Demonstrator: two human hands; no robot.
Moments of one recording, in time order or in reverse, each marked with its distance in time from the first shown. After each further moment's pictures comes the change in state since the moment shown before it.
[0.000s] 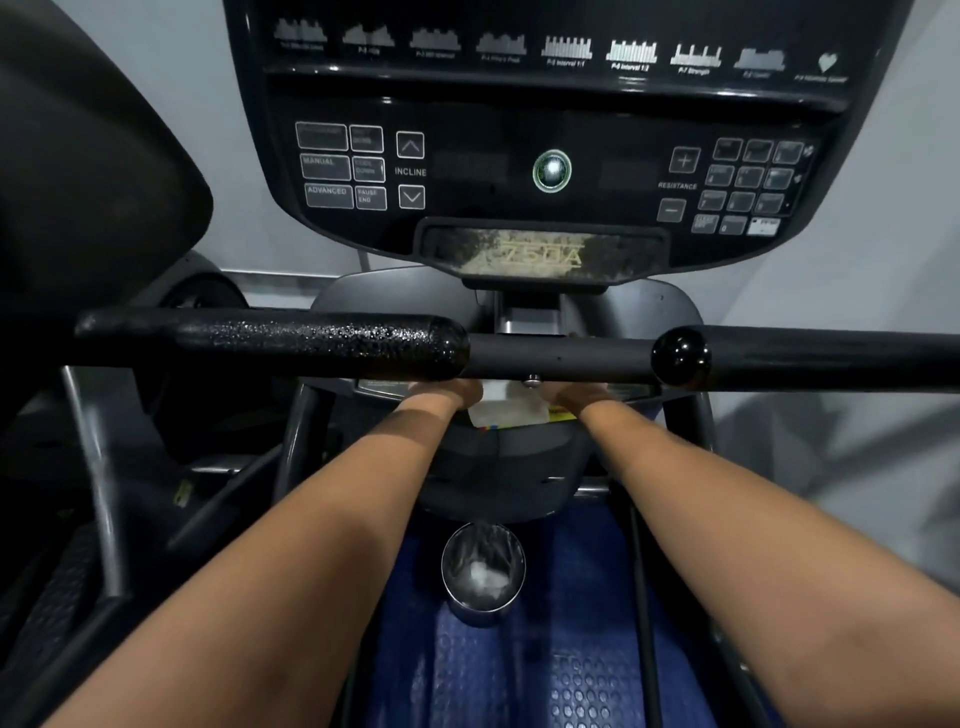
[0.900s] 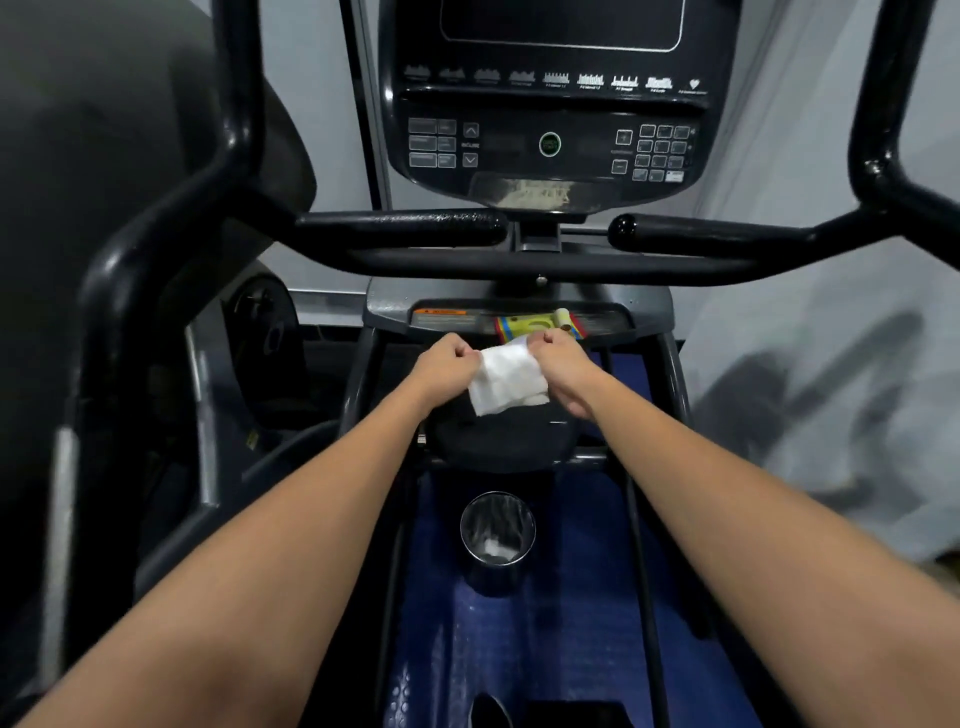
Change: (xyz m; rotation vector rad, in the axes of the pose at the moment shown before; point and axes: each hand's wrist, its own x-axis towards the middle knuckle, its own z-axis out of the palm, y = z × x) left_hand -0.242 -0.064 0.034 -0.588 0.300 0.252; right_hand -0.205 -0.059 0.016 1.063 0.031 0.089
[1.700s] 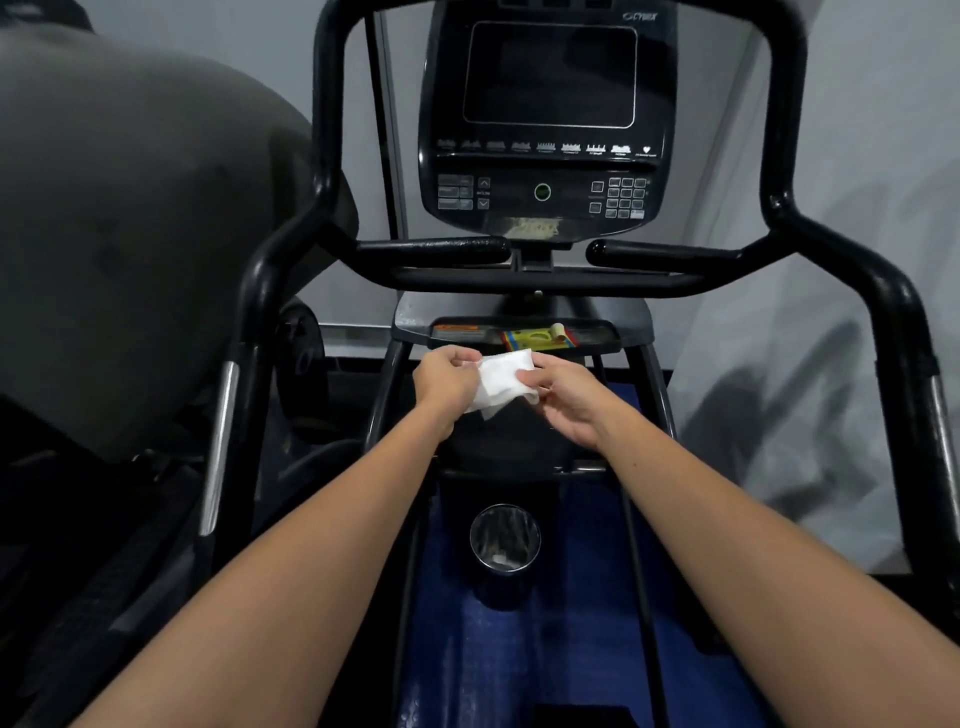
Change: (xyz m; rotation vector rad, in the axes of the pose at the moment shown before) left_hand -0.126 0.024 -0.008 -0.266 0.332 -0.002; right_hand -0.149 -0.011 -0.004 0.449 -0.224 -0.016
